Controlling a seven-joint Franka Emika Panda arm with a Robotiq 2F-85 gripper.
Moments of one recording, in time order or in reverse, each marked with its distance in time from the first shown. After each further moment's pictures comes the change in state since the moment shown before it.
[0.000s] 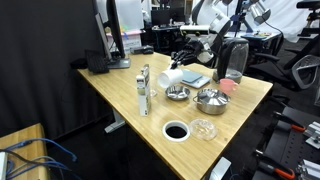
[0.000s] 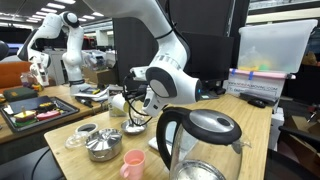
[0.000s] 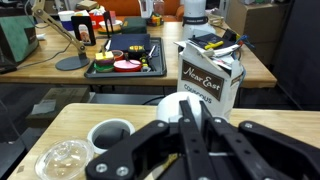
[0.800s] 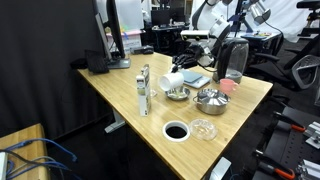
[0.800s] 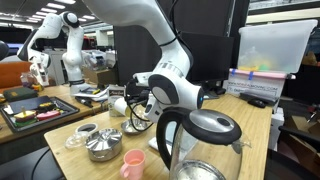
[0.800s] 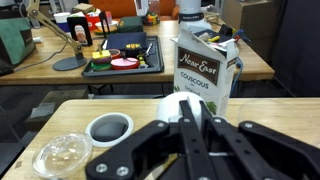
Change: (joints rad) arm -0.006 0.046 -0.011 0.017 0.013 -0.003 0.001
